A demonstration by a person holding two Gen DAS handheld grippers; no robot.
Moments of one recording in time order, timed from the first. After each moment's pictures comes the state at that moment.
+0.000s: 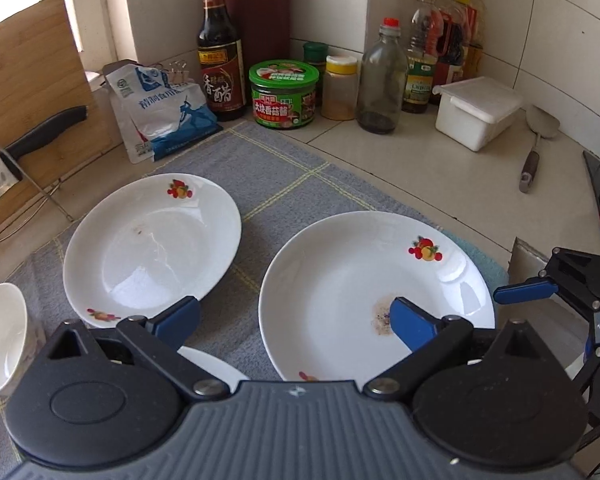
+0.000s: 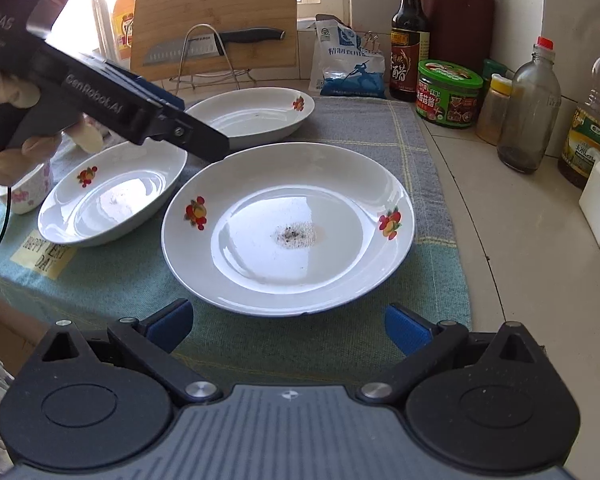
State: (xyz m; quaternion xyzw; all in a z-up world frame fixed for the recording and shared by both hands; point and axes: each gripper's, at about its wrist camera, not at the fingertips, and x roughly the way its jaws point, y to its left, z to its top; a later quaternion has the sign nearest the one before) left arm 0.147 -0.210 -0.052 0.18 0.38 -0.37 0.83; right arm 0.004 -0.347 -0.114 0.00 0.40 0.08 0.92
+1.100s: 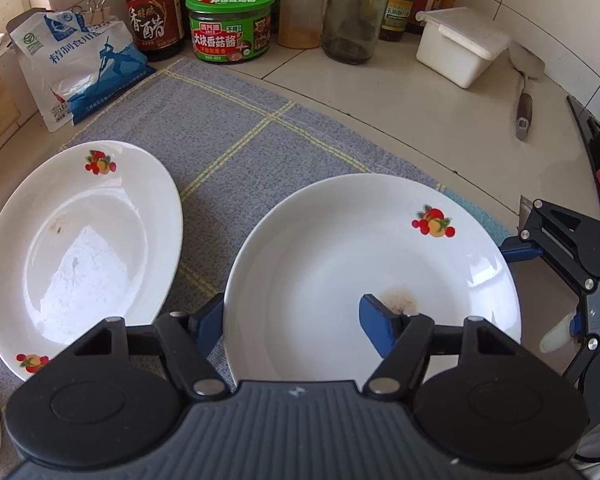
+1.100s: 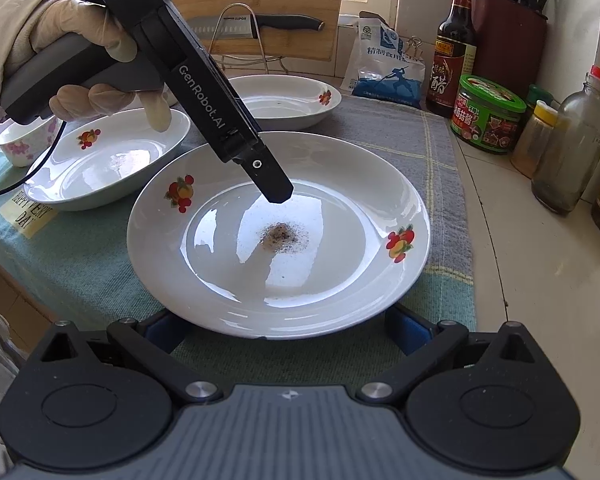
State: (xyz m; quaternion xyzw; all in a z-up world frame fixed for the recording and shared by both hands) left arm 0.197 -0.255 -0.092 0.22 0.47 -0.42 0.75; right arm 0.027 -0.357 -0.128 -0.07 0.38 0.14 0.91
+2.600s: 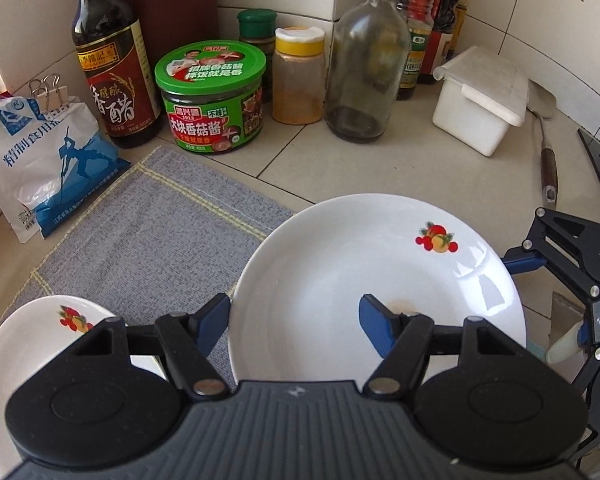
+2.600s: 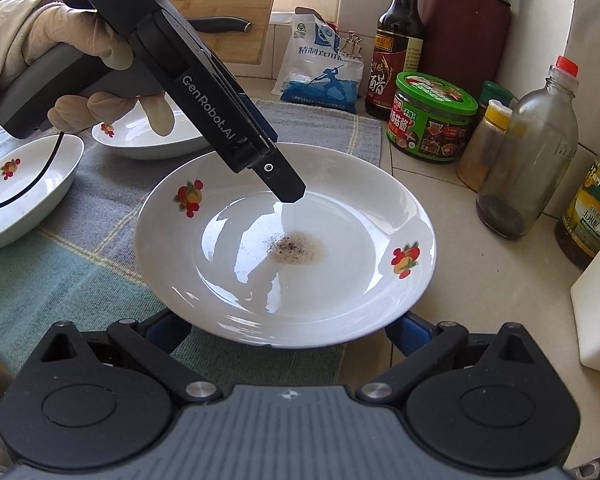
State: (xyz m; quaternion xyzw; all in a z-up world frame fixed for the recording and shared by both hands) left arm 0.251 -0.327 -0.090 0.22 0.42 -0.44 0.76; right arm 0.083 -0.406 -0.124 -0.07 0.39 0.09 0.91
